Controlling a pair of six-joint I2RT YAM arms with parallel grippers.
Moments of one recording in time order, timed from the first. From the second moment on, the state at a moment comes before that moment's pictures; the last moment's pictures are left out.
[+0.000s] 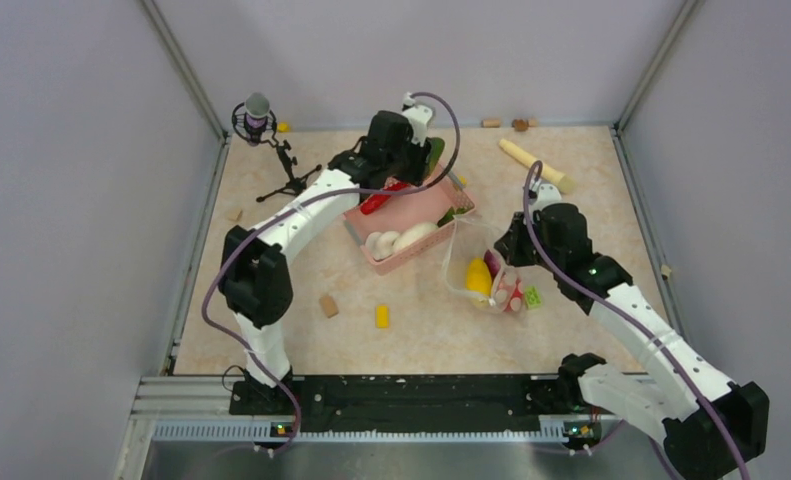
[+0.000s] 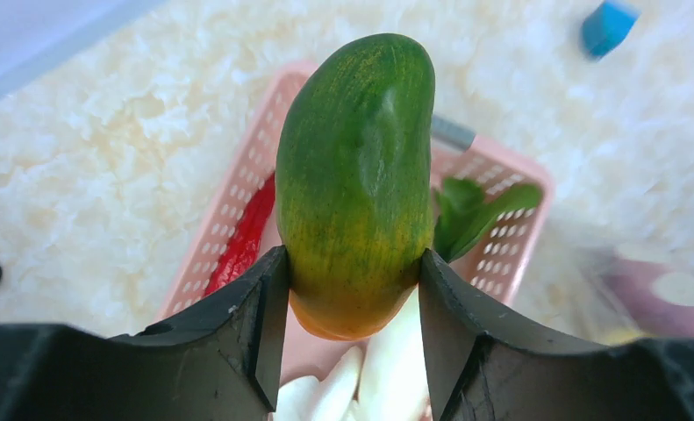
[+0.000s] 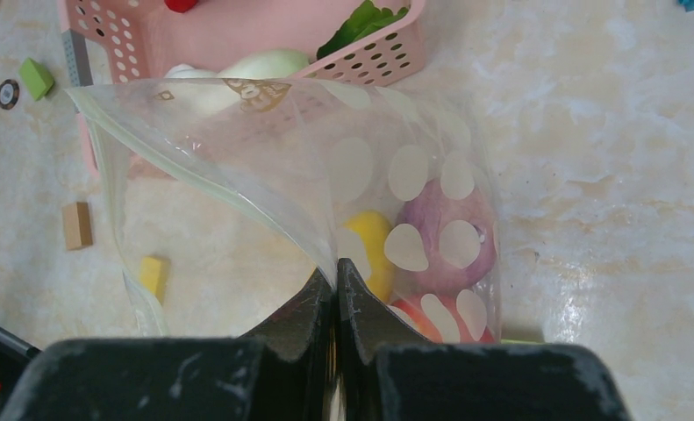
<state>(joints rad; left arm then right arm) -0.58 1.92 1.70 -0.38 0.01 0.00 0.42 0.94 0.75 -0.37 -0.06 0.36</state>
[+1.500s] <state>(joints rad) -1.02 1.40 1.25 -0.13 0.06 -0.31 0.42 0.88 0.75 -0.37 -0.14 0.36</state>
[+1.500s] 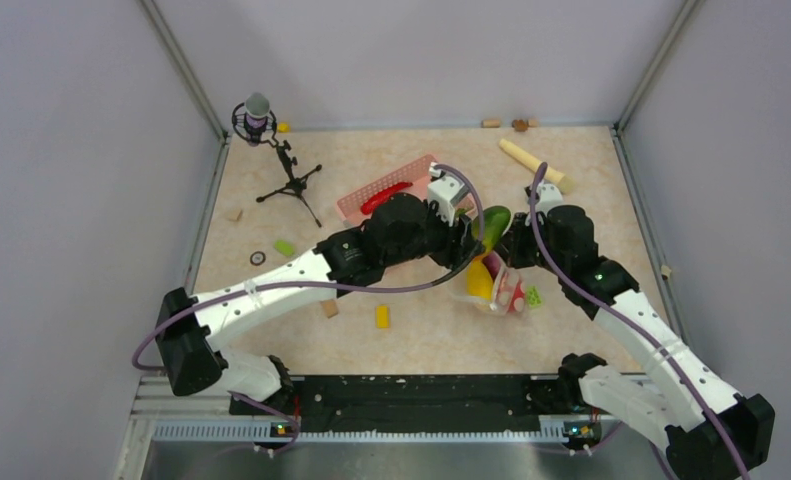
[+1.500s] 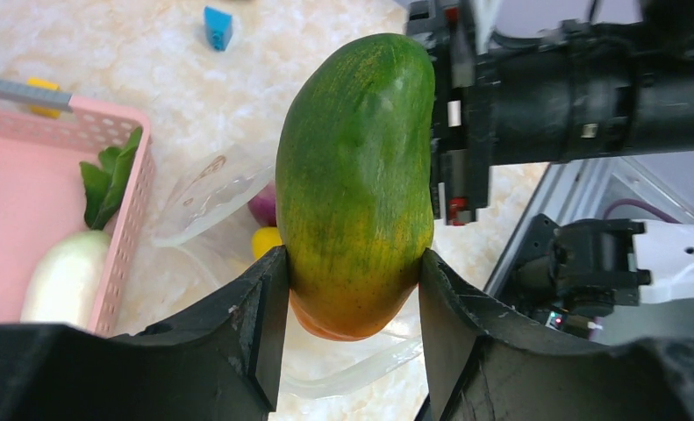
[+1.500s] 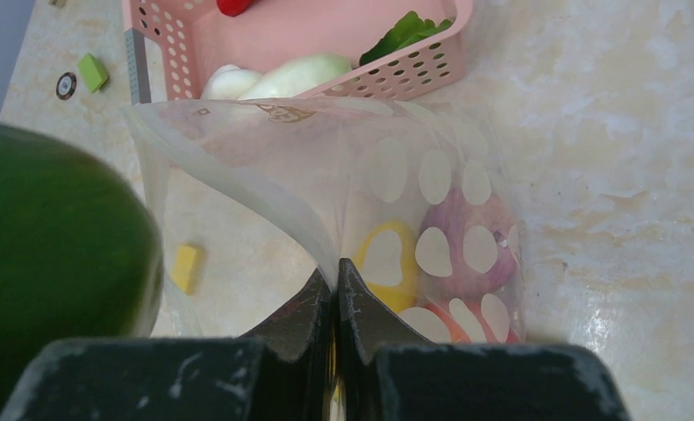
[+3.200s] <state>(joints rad) -1.11 1.43 1.04 0.02 -0.22 -0.36 0.42 0.86 0.75 -0.34 -0.13 0.36</state>
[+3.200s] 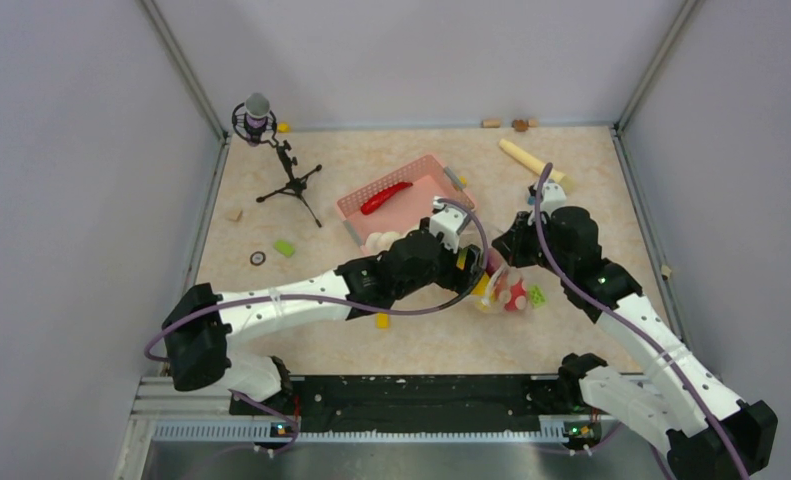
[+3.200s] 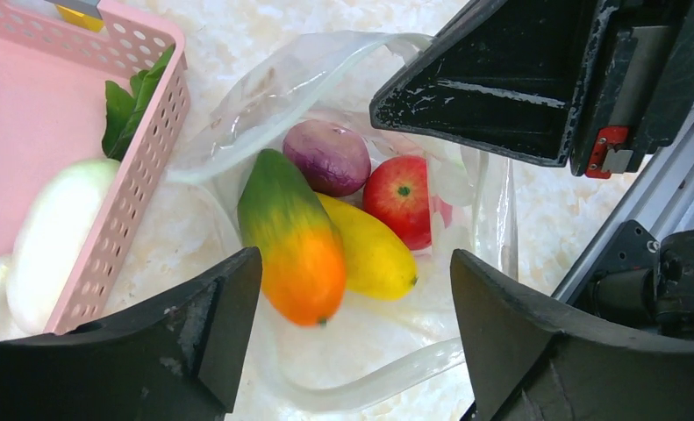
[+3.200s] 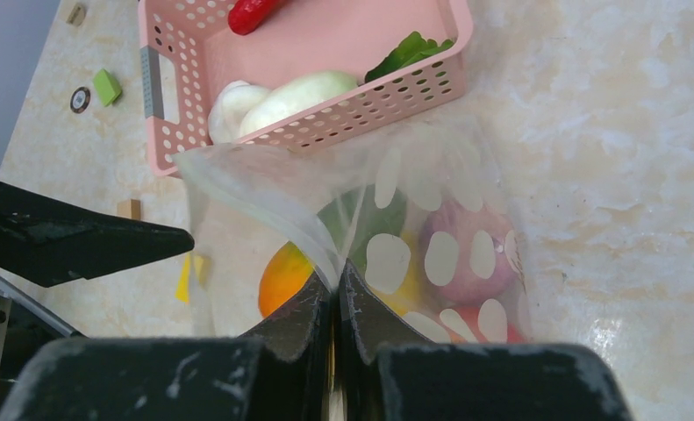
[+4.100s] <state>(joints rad) -1.13 1.45 1.09 -0.12 -0.51 -0.42 0.42 0.85 0.75 -0.34 -0.14 0.37</state>
